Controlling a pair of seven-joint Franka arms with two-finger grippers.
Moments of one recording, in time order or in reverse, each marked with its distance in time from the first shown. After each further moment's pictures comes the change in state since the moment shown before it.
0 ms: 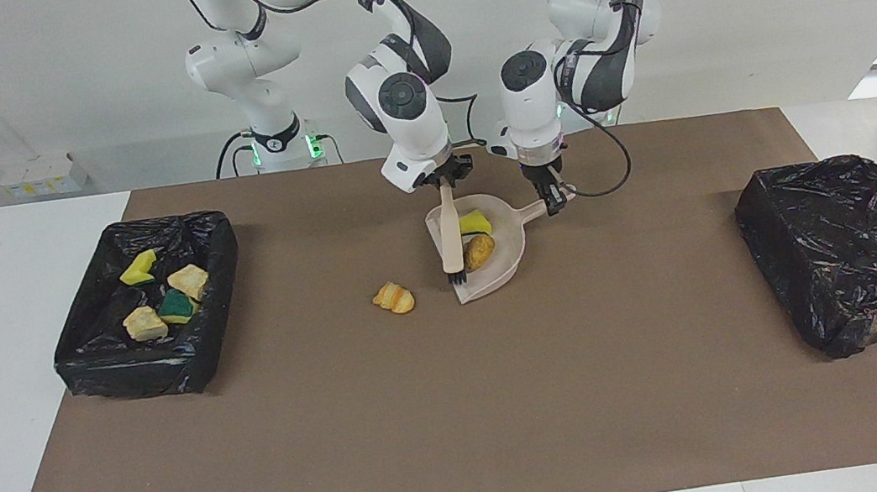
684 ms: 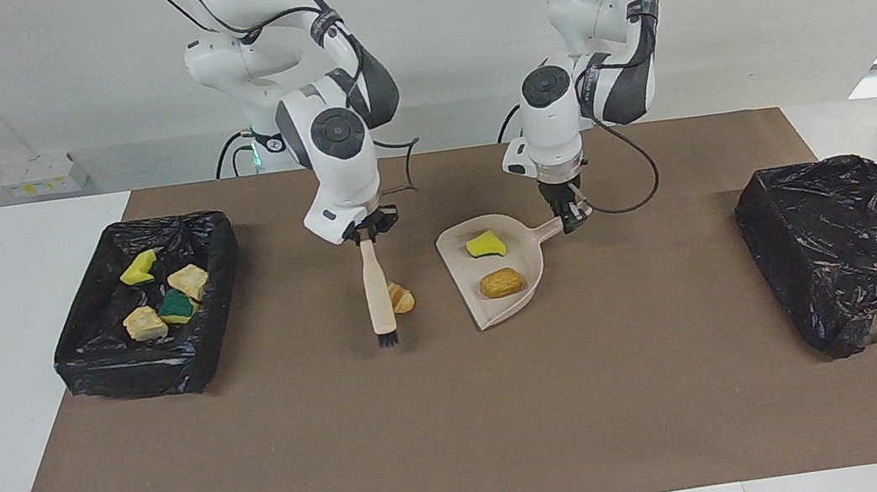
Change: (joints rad) left arm 0.063 0.073 0.007 0.086 0.000 0.011 0.022; right arm -0.295 0.069 -0.010 0.095 -0.303 -0.038 -0.231
